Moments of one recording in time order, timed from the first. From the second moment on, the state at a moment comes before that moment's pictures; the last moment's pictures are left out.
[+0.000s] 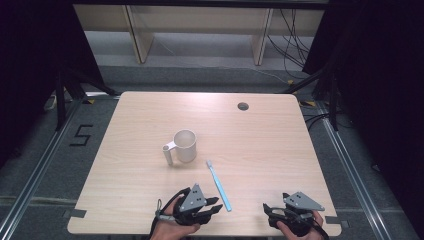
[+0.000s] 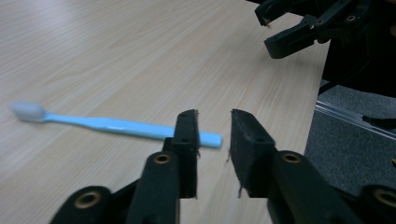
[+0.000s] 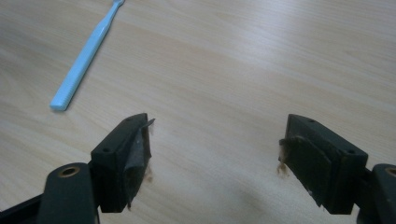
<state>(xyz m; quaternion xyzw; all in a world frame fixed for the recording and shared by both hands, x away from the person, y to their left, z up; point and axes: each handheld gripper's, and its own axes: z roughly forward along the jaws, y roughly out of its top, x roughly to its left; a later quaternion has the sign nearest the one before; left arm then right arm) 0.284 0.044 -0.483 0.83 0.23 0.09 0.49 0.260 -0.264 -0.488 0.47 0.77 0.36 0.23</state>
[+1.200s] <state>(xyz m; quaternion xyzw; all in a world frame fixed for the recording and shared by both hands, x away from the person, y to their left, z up) 0.316 -0.002 -0.510 0.86 0.24 0.06 0.44 0.262 -0.270 -0.488 0.48 0.76 0.37 0.23</state>
